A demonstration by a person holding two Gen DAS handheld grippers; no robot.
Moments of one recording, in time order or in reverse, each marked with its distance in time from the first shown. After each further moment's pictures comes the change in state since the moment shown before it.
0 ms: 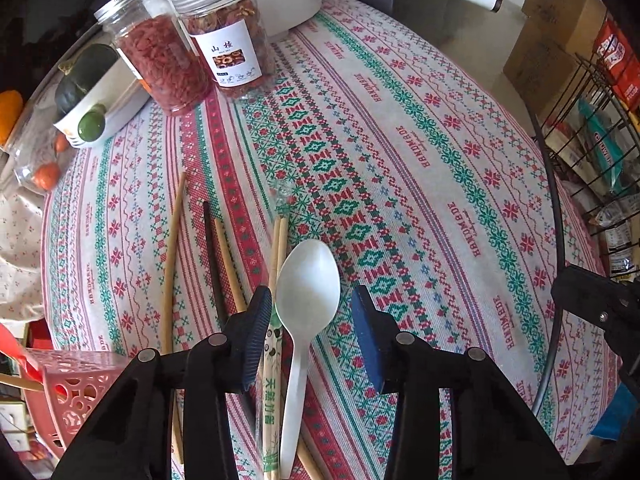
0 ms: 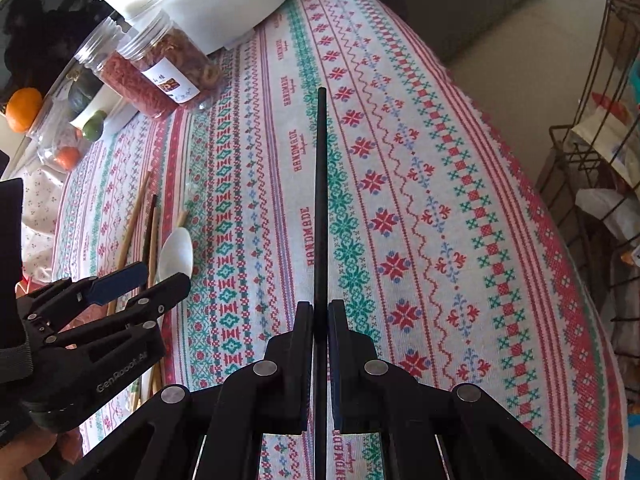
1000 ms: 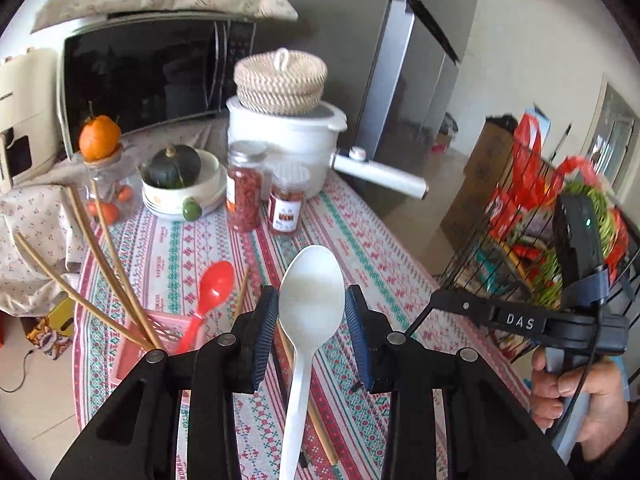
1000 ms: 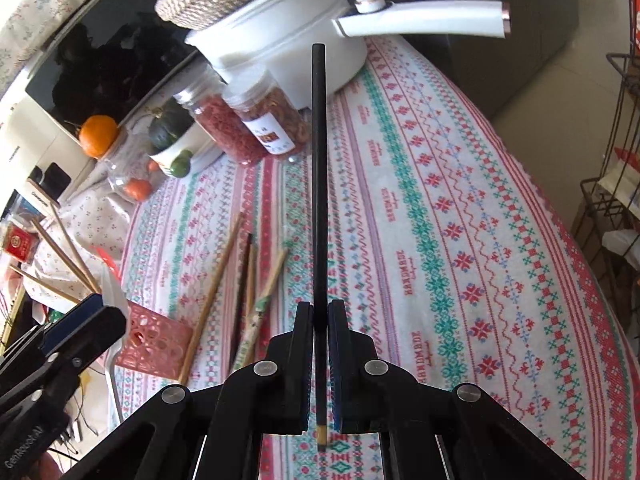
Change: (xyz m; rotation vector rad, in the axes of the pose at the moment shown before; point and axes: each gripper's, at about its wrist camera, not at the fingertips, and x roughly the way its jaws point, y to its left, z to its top) left arm -0.177 0.099 -0.103 -0.202 -0.605 -0.267; right arm -0.053 0.060 -0.016 -0.054 -0.202 0.115
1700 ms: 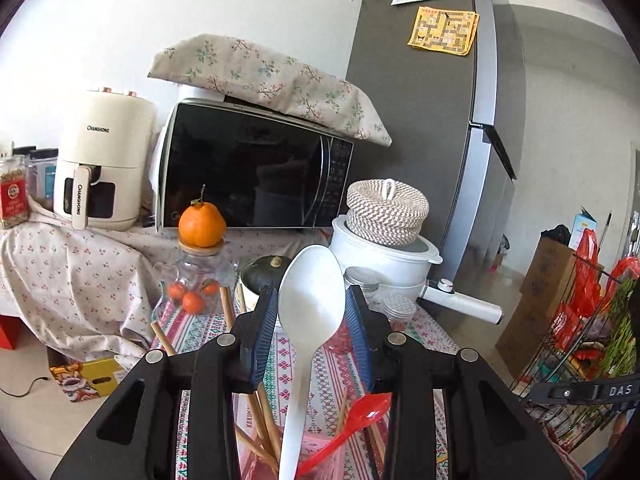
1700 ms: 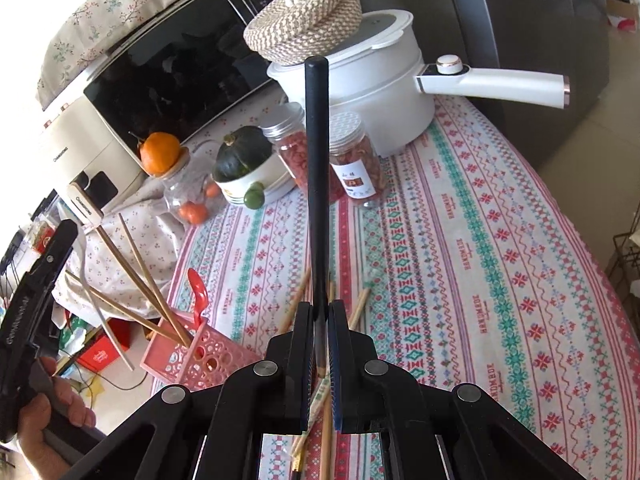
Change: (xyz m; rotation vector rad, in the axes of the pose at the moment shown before) left arm -0.013 0.095 0.008 -0.093 -0.435 0.197; right arm -0.015 0.064 -0.001 -0.082 -0.116 0.057
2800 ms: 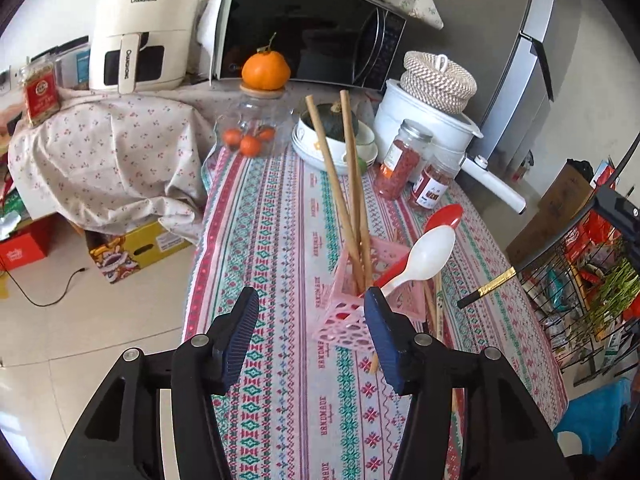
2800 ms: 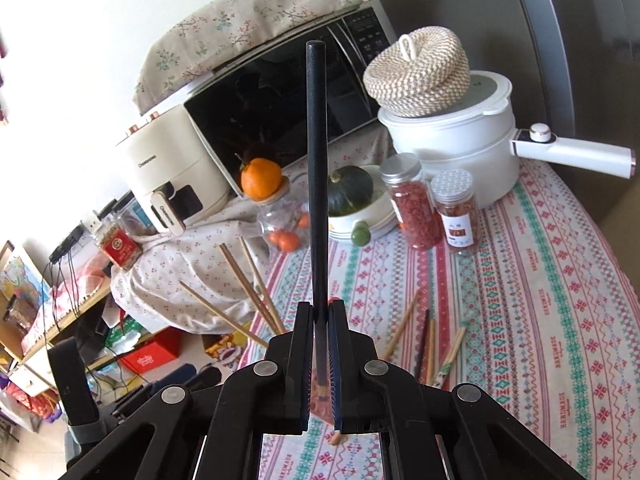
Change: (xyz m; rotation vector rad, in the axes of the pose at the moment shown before) left arm -0.048 0.067 -0.053 -0.071 0.526 0.075; right arm -0.036 0.084 -0.002 -0.112 -0.119 0.165
